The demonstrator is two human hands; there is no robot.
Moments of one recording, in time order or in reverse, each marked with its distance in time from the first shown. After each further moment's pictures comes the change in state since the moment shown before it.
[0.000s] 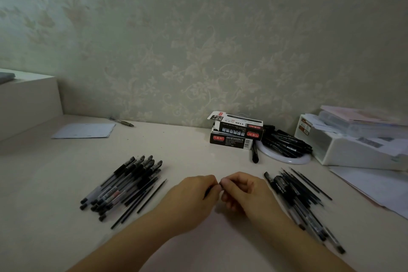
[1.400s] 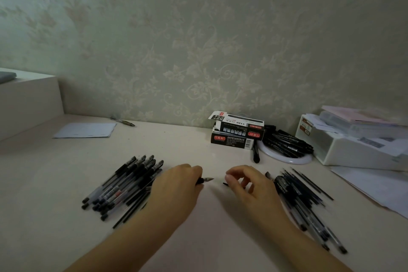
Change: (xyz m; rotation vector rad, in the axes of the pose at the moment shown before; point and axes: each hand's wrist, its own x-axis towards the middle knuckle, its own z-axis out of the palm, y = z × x) left_hand 0.001 -0.006 -0.018 0.445 0.113 -0.090; right_hand 0.008 0.014 -0.008 -0.503 0.191 -0.307
